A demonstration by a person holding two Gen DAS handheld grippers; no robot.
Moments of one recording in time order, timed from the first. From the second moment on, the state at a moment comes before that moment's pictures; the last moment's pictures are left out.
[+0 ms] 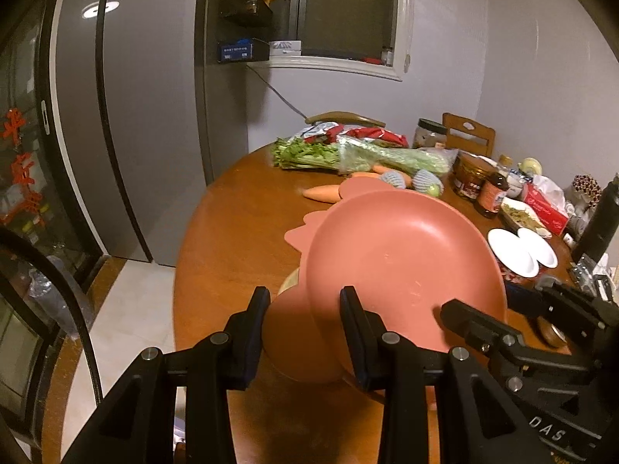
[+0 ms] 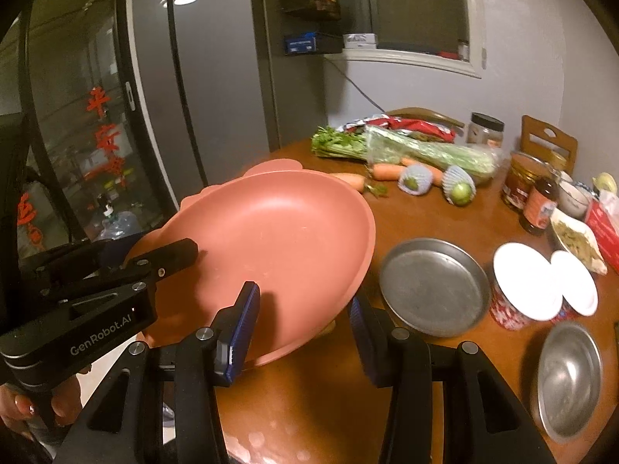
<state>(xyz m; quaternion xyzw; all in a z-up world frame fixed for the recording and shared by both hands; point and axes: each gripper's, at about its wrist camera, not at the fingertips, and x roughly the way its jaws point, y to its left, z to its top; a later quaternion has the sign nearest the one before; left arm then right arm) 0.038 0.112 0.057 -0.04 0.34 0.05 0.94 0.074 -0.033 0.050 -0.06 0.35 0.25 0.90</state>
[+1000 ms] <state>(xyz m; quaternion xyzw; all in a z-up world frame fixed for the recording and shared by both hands) 0.085 0.130 -0.006 -0.04 0.40 0.06 0.91 0.125 -0.012 -0.014 -0.06 0.40 0.25 0.88</state>
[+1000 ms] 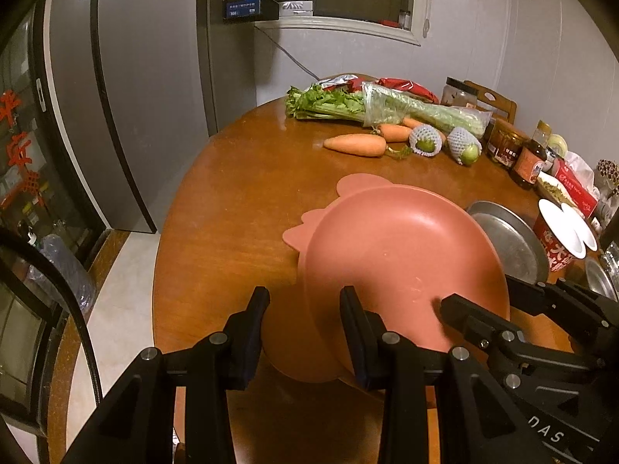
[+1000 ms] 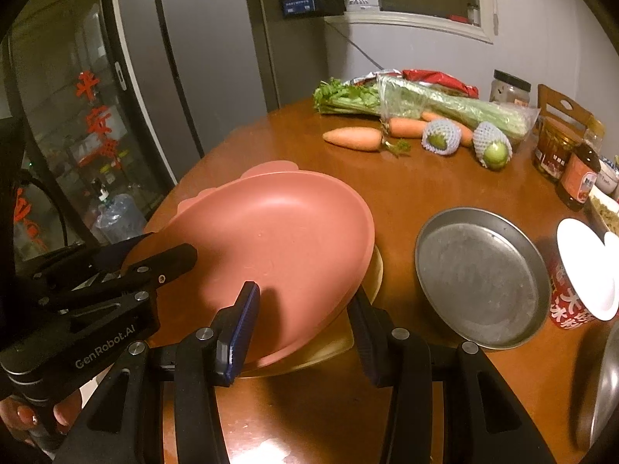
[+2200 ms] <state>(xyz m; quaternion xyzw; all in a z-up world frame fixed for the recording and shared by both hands) 0.082 0.130 -0.016 -0.04 0.41 0.07 0.91 0.132 -0.009 -0.027 -0.05 0.40 0.23 0.88</state>
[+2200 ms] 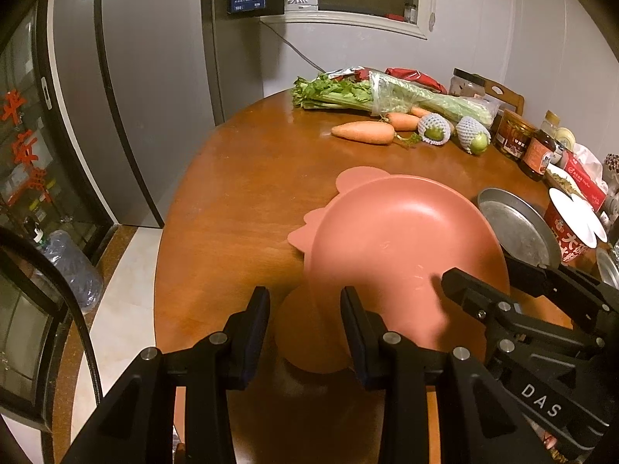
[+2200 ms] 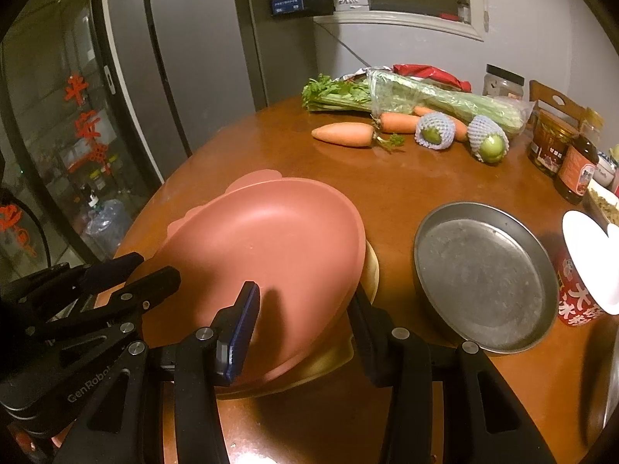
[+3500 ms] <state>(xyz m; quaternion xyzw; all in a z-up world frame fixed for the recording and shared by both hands) 0.062 0.130 0.000 -0.03 0.40 0.10 0.91 0.112 -0.043 -0.009 -0.04 0.38 0.20 0.90</state>
